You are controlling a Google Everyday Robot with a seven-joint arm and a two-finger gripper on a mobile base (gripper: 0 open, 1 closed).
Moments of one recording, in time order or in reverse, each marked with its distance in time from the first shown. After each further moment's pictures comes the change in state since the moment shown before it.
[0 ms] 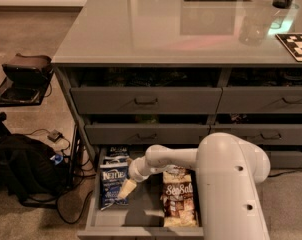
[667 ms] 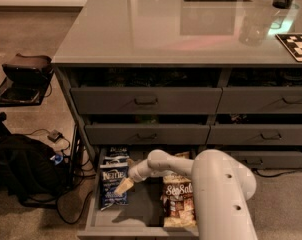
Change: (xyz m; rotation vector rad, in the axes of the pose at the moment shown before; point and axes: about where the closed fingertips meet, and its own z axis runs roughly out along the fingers) arm 0.017 -0.037 0.051 0.041 -0.134 0.108
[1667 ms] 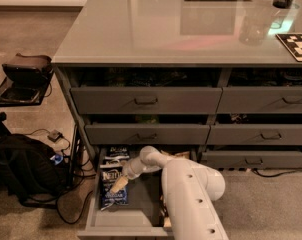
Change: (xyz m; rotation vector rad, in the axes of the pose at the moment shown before) arm 0.018 -0.029 0.064 -0.105 0.040 0.041
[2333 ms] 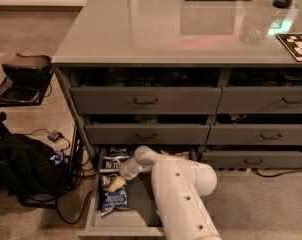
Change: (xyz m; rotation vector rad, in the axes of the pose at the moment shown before) arm 0.008 -0.005 0.020 0.009 0.087 0.029
